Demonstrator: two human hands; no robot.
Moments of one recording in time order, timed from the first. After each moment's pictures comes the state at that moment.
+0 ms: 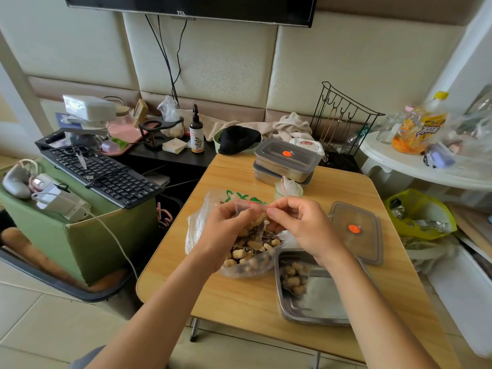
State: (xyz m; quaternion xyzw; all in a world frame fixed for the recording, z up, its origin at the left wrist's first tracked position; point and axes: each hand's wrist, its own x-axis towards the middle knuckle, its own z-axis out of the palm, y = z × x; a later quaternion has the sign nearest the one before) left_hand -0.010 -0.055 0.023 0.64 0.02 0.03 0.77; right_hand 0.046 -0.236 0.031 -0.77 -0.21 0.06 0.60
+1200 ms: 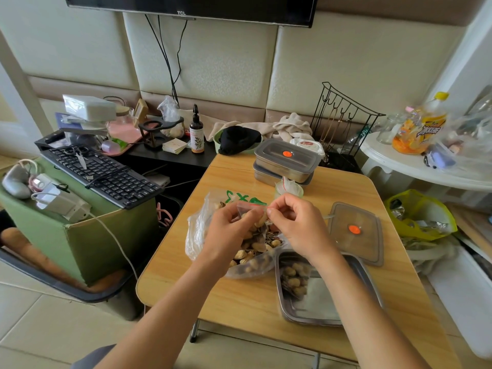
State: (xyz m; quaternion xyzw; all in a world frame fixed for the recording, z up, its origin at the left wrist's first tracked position) left_hand -0.011 -0.066 0.019 0.67 0.06 0.07 0.74; right_hand 0.040 -0.225 0.033 -0.85 -0.20 -0.05 0.49
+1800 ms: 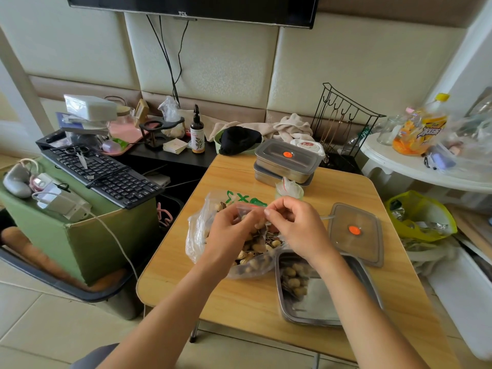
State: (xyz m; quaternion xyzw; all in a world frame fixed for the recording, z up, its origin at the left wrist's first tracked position) left_hand -0.011 -0.068 0.017 0.68 0.07 0.08 0.73; right_hand 0.040 -0.223 0.030 -0.84 -0.20 -0.04 0.50
